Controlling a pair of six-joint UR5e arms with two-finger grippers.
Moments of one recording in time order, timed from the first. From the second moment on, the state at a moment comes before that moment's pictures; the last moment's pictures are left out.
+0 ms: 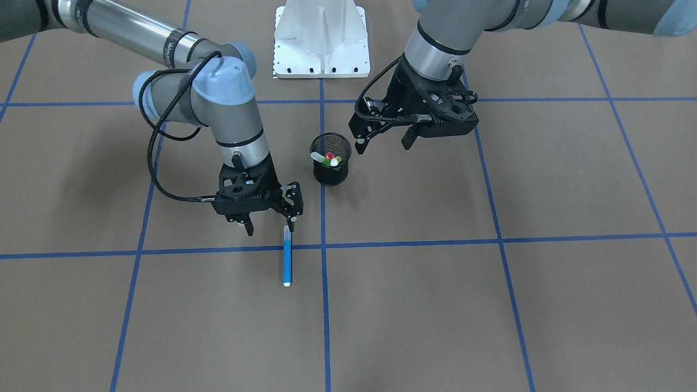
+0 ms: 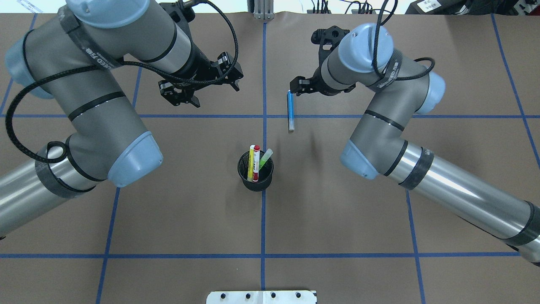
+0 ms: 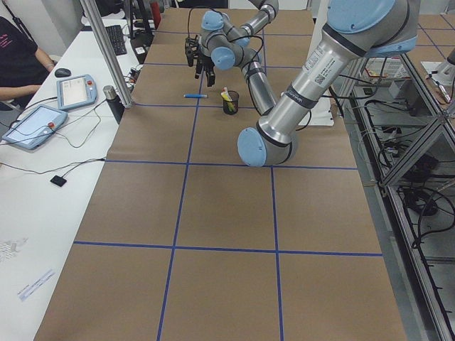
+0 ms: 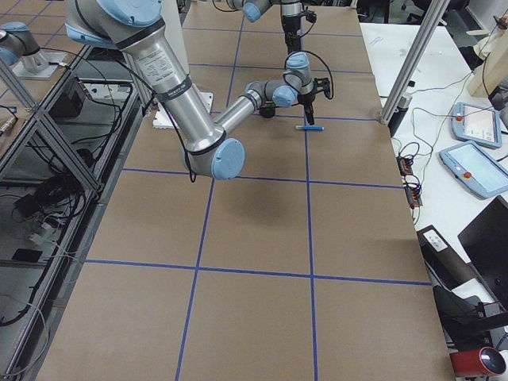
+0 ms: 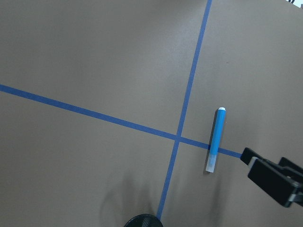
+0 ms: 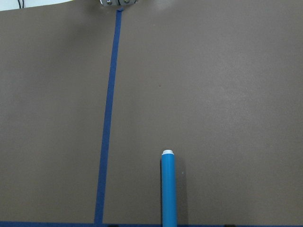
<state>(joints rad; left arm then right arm) -0.76 -2.32 -1.80 -1.58 -2.06 -1.43 0.77 -0.91 1.53 -1.28 1.90 0.99</state>
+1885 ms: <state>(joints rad) -0.56 -2.43 -1.63 -1.53 -1.90 -1.27 1.06 -0.94 1.62 -1.64 2.28 0.64</state>
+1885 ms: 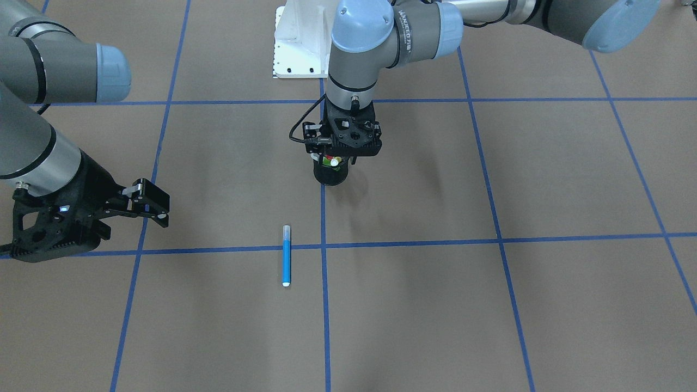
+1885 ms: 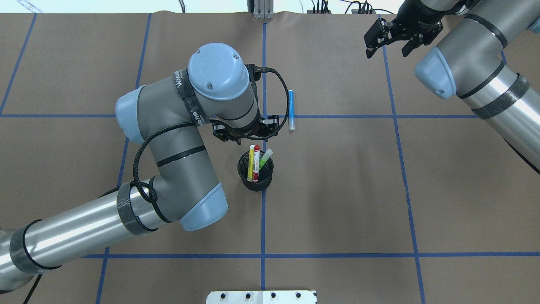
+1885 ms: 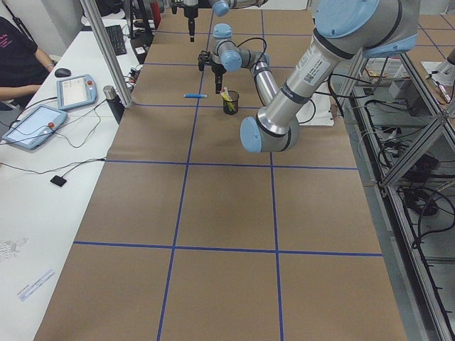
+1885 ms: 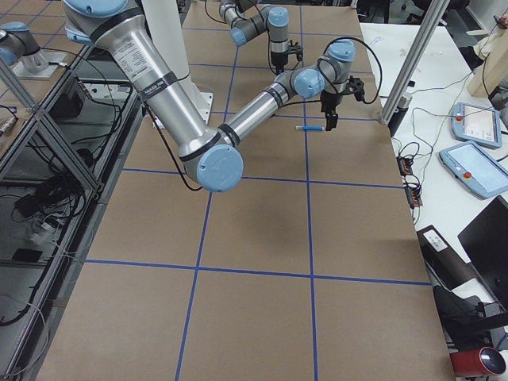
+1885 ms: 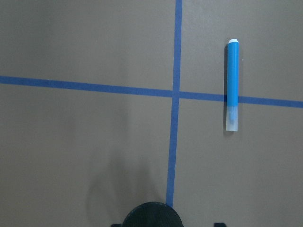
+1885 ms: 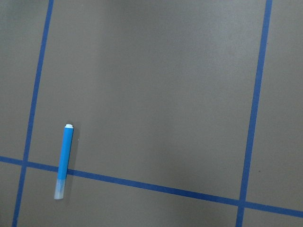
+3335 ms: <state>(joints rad) -0.51 -2.42 -1.64 -1.49 -1.89 -1.26 1.06 -0.93 1.62 -1.64 2.28 0.64</state>
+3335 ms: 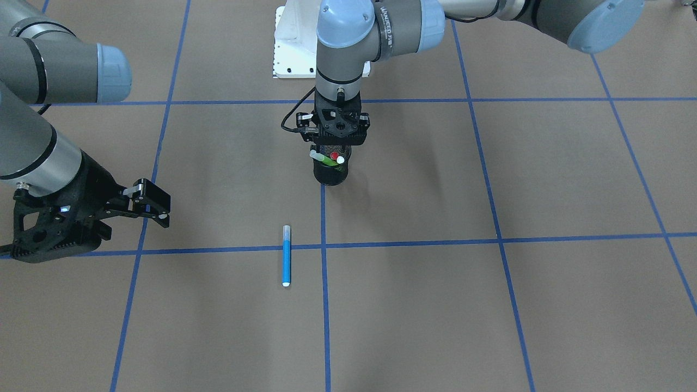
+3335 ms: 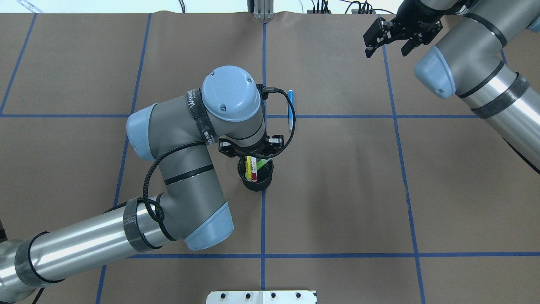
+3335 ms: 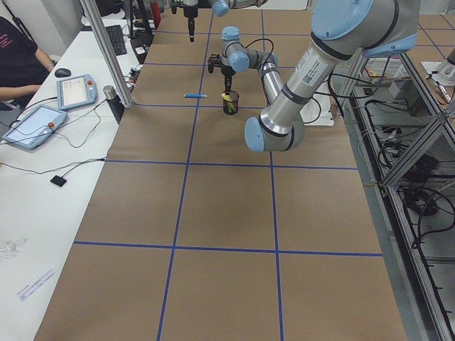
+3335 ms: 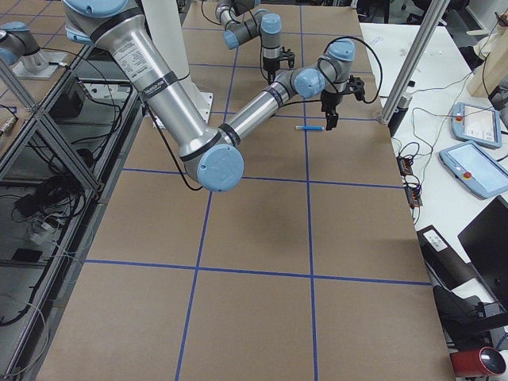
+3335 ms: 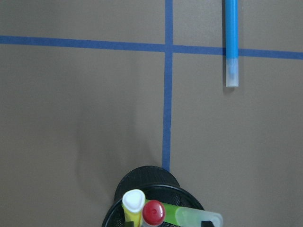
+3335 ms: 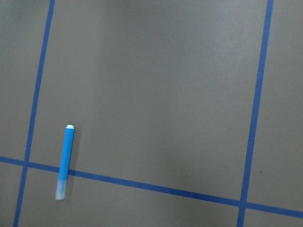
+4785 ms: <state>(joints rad) -0.52 -2.43 -1.63 -1.49 -1.86 -1.23 1.06 -0.93 1.62 -1.64 2.27 0.63</state>
